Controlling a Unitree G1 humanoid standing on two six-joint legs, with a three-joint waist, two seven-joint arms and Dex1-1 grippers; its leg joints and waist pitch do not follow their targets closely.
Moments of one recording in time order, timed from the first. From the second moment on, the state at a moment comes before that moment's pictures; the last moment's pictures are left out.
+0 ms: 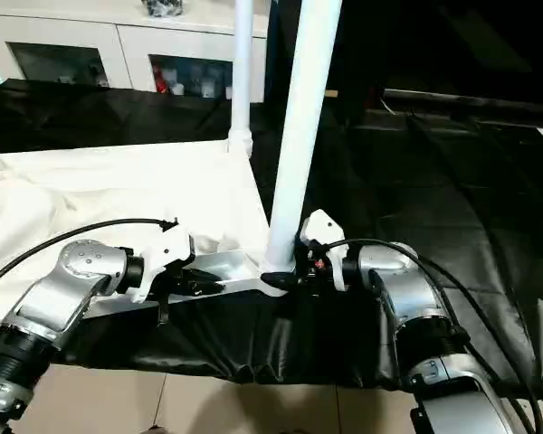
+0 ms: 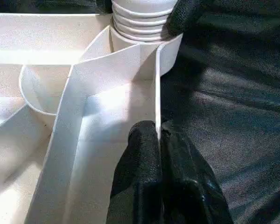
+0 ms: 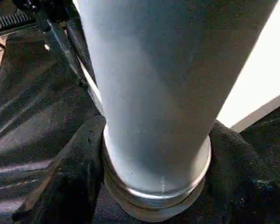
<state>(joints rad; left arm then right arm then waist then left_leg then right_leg) -0.48 0.42 -0.28 0.31 0.00 0.24 -1.14 -0.54 -0.33 0.14 0.63 0.09 0.06 1.17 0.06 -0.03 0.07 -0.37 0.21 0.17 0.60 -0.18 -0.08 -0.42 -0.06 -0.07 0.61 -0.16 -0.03</state>
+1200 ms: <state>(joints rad) -0.47 0.34 -0.26 0.30 0.03 0.29 -1.00 -0.62 -0.27 0.09 0.80 0.07 -0.04 1.02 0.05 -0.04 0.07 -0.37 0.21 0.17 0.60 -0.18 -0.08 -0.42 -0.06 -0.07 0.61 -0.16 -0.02</state>
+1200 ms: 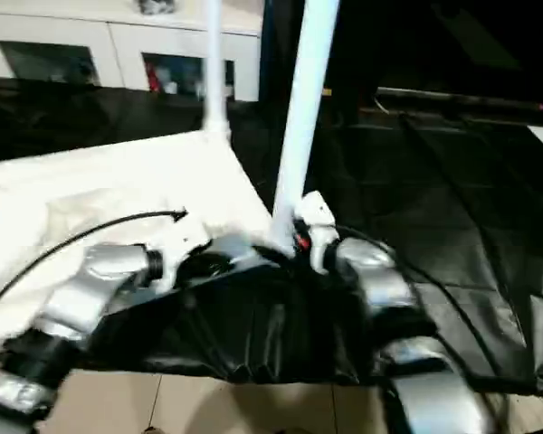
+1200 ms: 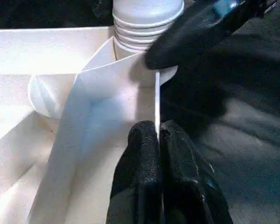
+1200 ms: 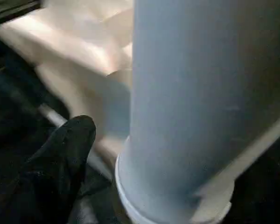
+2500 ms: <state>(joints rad) -0.59 0.16 -0.23 0.44 0.11 0.40 -0.67 -0.73 -0.03 -0.06 0.97 0.06 -0.01 0.33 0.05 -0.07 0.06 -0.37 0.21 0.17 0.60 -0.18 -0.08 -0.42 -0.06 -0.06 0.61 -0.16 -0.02</state>
